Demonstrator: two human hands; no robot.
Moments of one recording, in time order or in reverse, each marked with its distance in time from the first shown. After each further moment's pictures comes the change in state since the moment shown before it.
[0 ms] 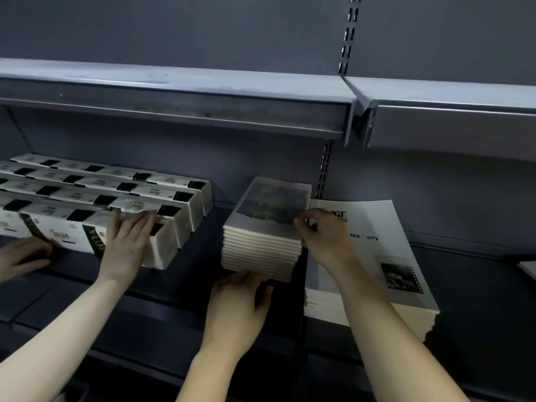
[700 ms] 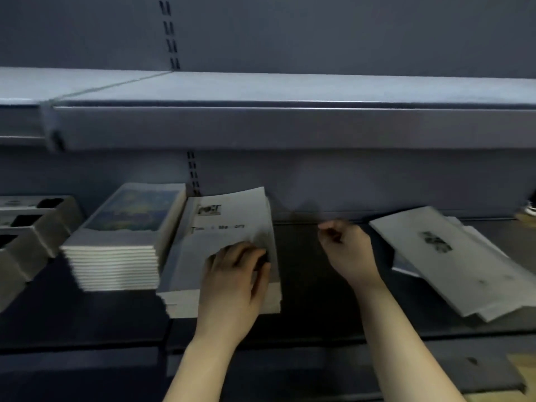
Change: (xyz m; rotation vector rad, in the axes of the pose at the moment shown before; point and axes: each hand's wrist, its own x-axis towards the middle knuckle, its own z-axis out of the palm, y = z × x) left_hand 0.019 0.199 0.064 -0.022 -0.006 0.264; right_hand -0.079 0.150 -0.204 -0.061 0.315 0.204
